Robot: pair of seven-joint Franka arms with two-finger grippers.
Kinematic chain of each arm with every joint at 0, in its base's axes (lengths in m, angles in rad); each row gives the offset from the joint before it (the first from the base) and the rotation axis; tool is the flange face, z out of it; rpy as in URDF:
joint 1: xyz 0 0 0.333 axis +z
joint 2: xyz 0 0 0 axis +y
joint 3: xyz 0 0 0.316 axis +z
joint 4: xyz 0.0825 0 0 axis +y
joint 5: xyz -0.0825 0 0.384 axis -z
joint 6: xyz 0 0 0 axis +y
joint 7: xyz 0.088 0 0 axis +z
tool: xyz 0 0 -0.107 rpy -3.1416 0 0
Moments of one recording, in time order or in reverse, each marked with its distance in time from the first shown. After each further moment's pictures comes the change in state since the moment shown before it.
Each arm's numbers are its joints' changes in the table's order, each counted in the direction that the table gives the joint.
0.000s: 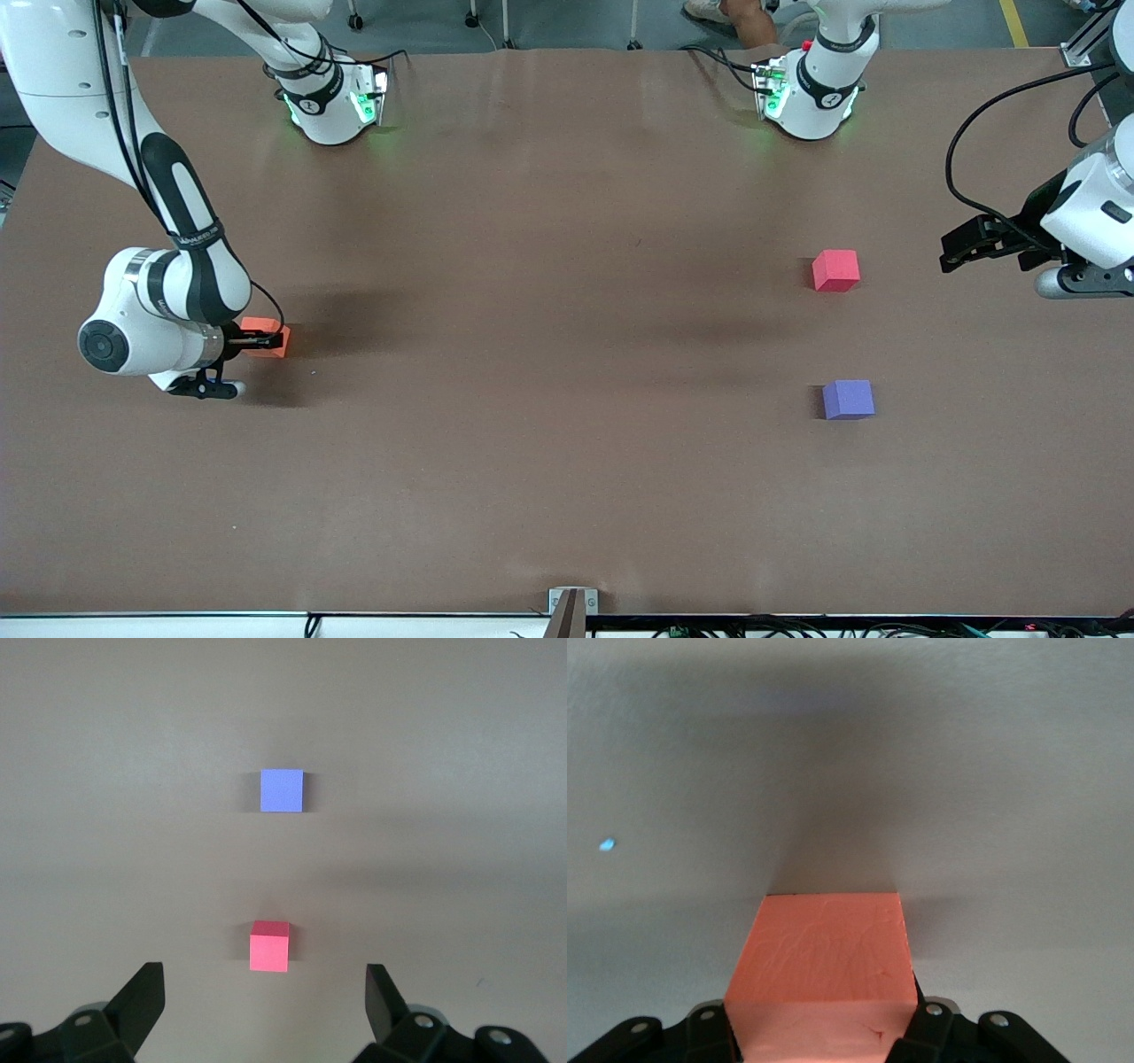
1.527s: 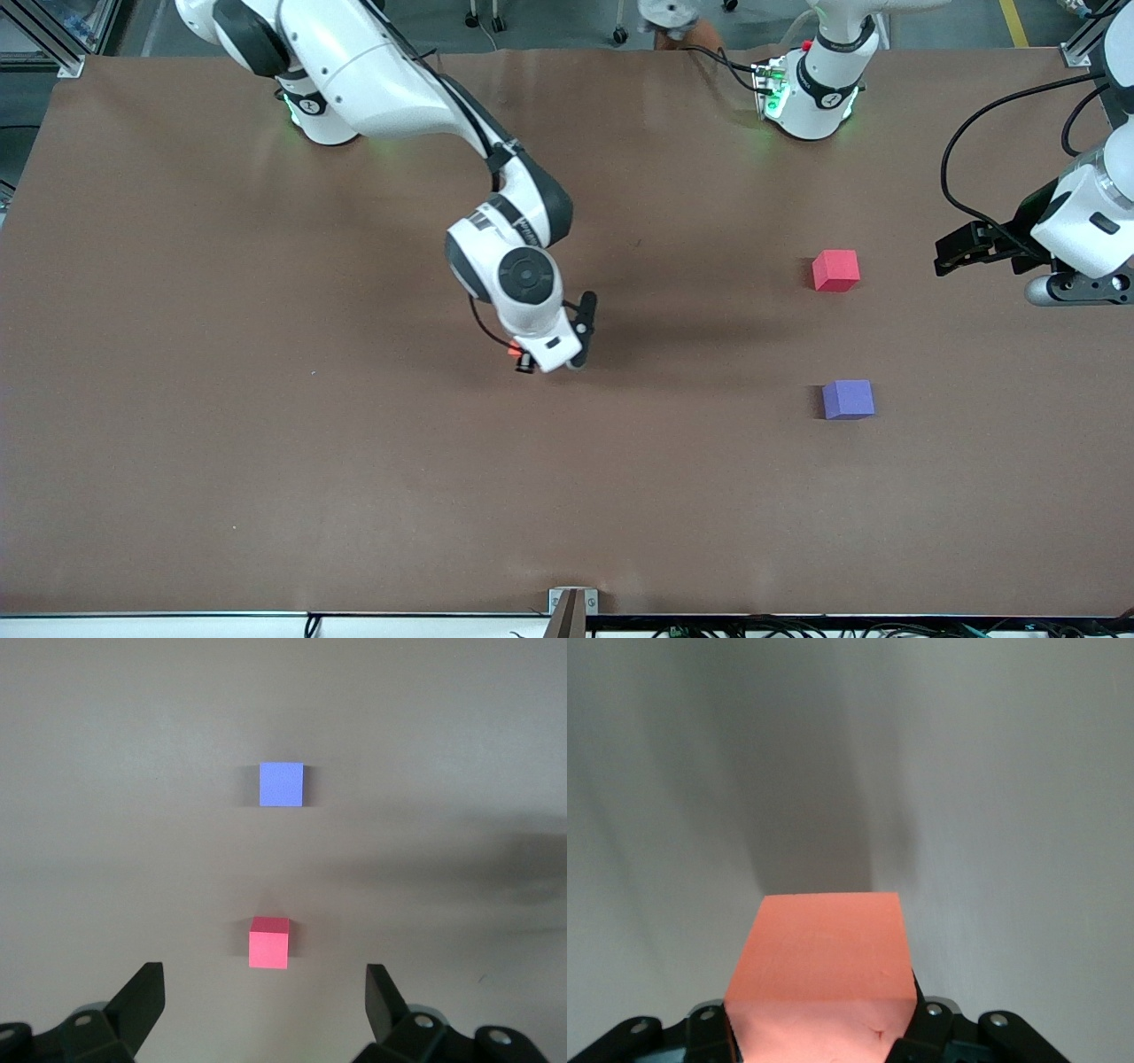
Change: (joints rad) left arm 0.000 0.015 -0.001 0.003 0.000 0.004 0.001; right arm 0.813 0.318 0.020 -0.684 0.019 0.062 0.600
